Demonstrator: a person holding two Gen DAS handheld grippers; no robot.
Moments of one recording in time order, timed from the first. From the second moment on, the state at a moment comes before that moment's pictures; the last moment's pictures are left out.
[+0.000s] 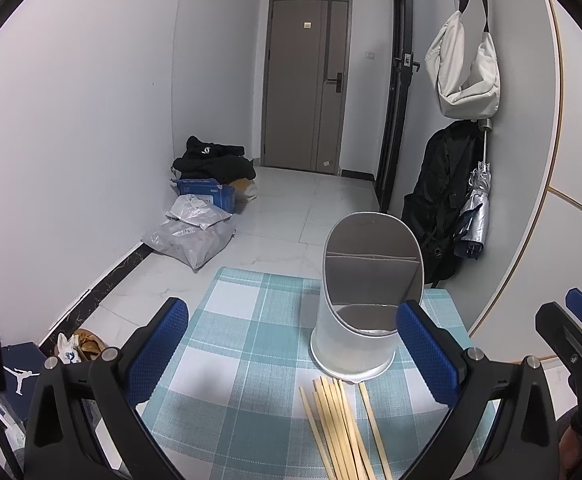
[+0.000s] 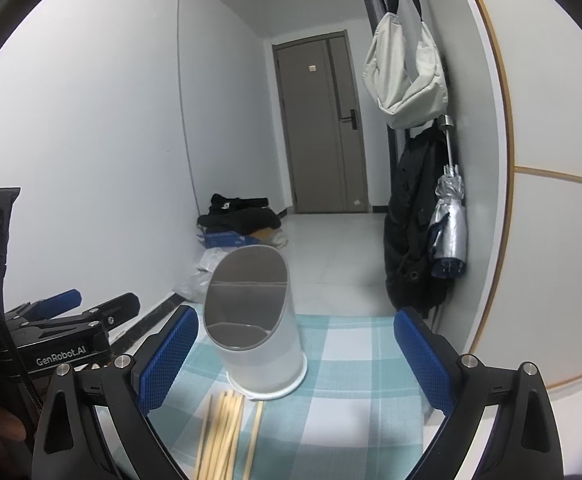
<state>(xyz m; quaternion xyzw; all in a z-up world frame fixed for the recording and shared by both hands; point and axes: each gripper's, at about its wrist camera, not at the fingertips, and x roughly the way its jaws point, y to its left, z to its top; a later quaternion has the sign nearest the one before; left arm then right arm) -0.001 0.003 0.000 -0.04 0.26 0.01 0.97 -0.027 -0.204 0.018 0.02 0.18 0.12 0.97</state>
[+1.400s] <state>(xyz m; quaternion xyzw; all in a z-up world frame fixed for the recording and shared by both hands) 0.011 0.020 -0.019 -0.08 0.31 0.00 0.95 -0.008 -0.194 -0.001 0.01 0.25 0.14 0.96</state>
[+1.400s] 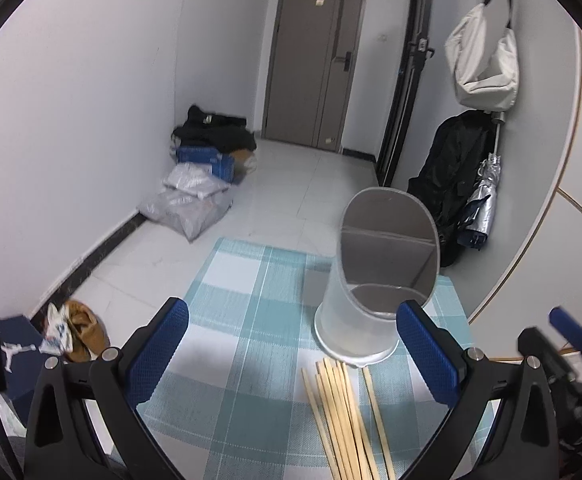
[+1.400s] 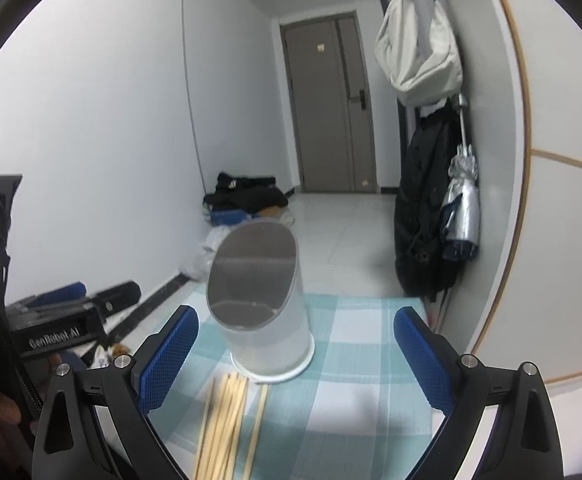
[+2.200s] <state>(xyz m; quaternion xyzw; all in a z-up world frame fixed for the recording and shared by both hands) 0.053 0.081 -0.090 -0.20 0.49 0.05 0.85 0.081 -0.136 -0.138 -0.07 0.51 0.16 0.84</state>
